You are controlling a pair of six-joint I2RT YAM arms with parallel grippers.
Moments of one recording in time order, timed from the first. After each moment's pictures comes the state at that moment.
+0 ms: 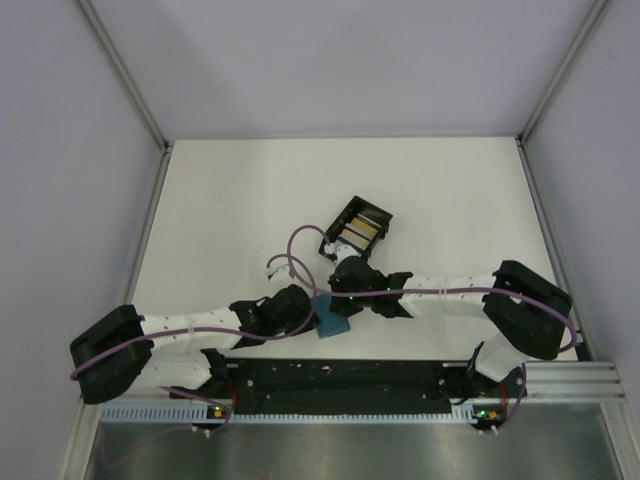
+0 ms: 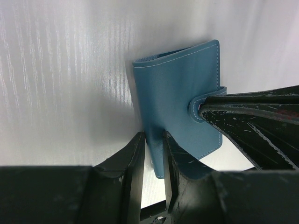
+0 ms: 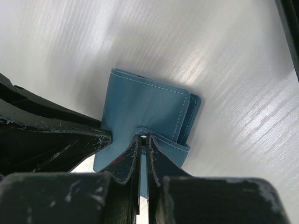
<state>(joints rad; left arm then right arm) -1.03 1.18 0.39 -0.09 -0.24 -1.20 1.05 1.58 0.77 -0.03 0.03 0.59</state>
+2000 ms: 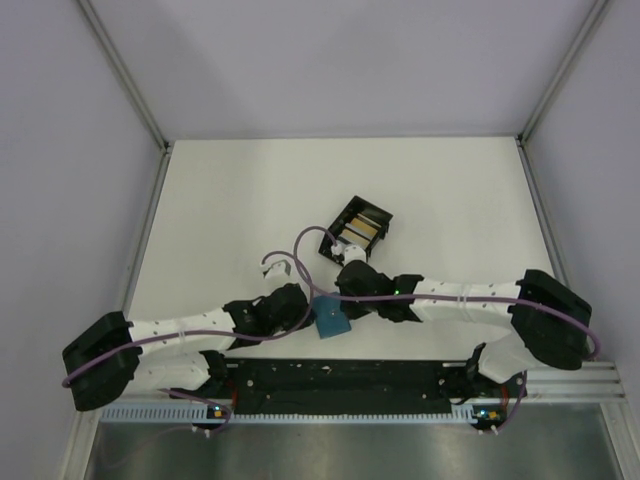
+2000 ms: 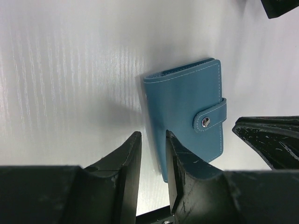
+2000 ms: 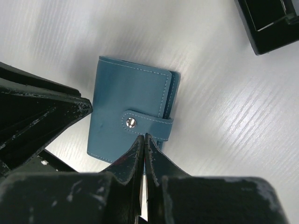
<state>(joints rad) -1.03 1.11 0.40 -0.14 -0.31 -1.16 1.10 1.45 0.78 -0.19 0.18 0.62</state>
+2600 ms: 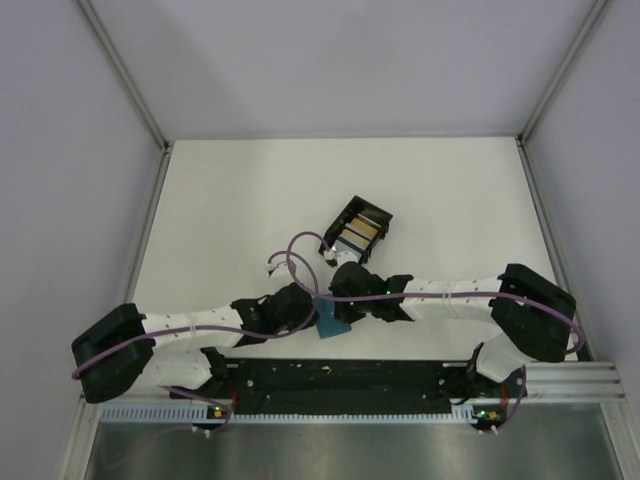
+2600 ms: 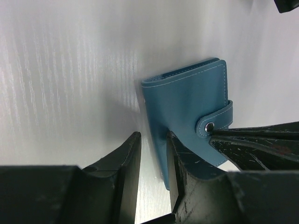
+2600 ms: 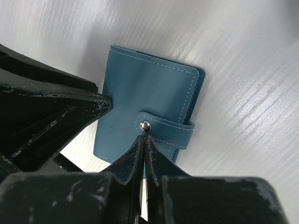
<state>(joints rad) -1.03 1.18 0.41 -0.11 -0.30 -1.13 1.09 1.55 0.79 -0.14 0.08 0.62</state>
